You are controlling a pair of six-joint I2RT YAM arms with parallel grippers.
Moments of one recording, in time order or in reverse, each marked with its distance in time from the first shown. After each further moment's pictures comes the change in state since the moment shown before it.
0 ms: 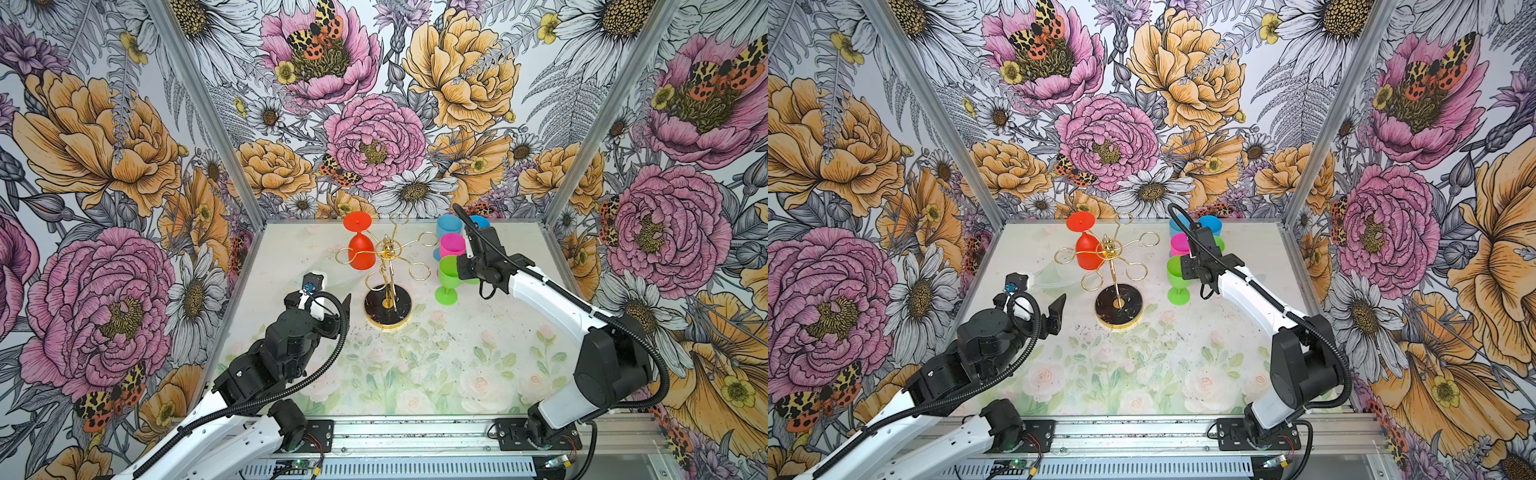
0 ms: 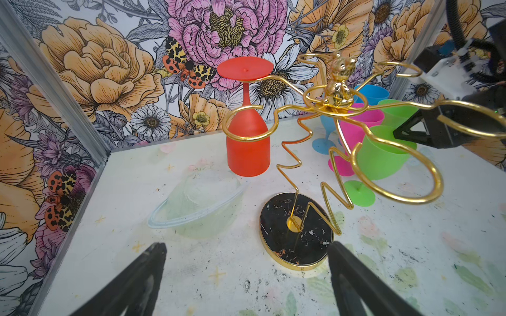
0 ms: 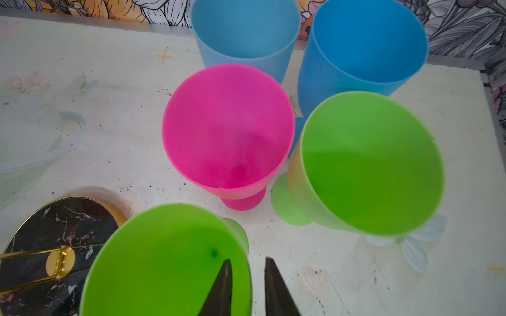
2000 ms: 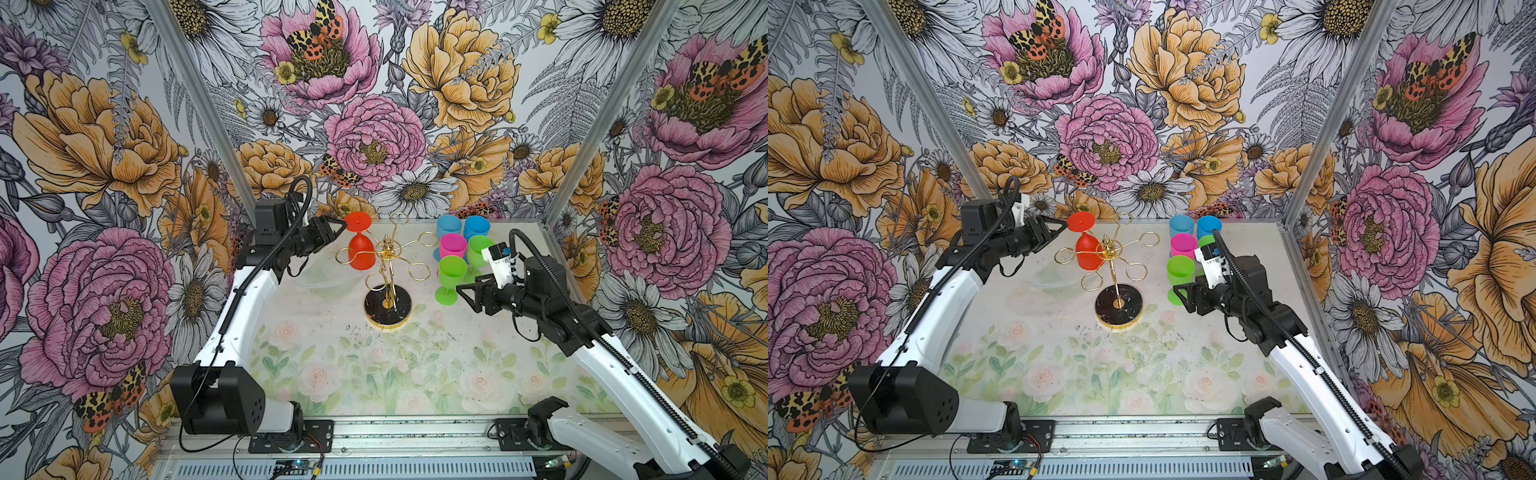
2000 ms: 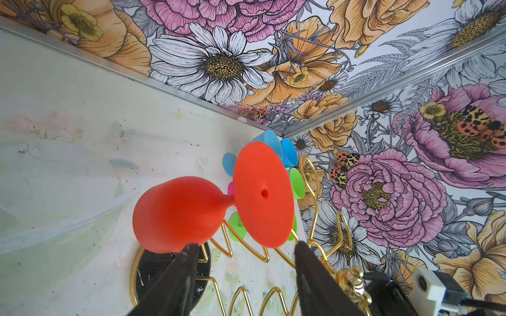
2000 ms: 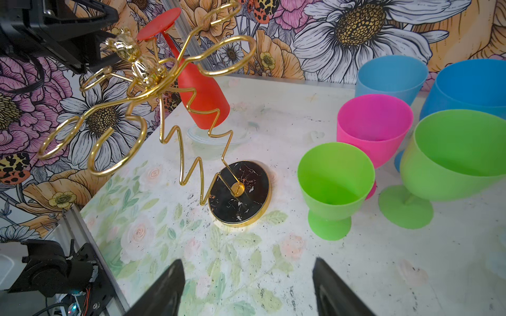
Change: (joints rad) left arm 0.760 0.826 0.583 0.084 1.199 -0.484; right arm -0.009 -0.627 -0.283 -0.025 -0.518 -0.036
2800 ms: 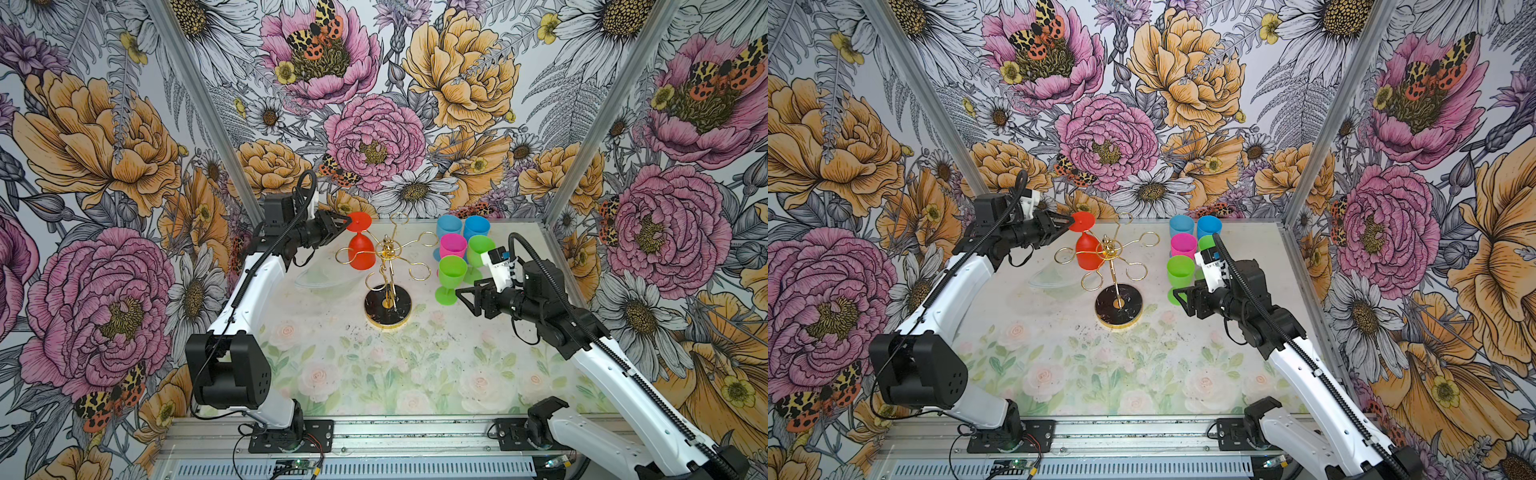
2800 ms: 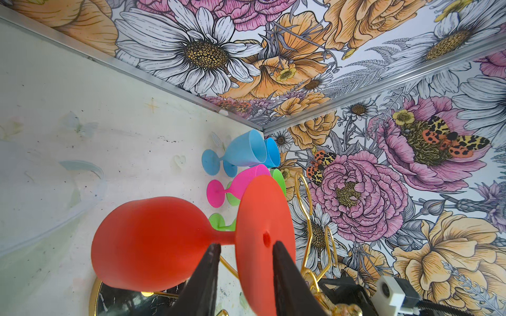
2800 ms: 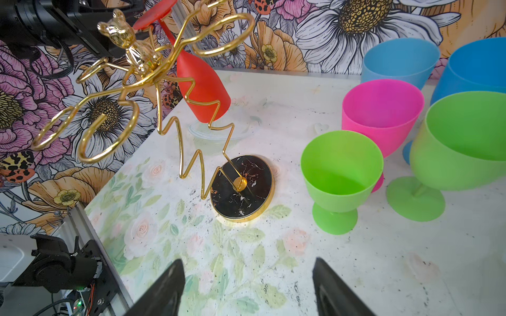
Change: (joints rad) left arm -0.003 0.126 0.048 0.093 0.109 -0.094; right arm 0.000 -0.011 -0.044 0.022 -0.014 0.019
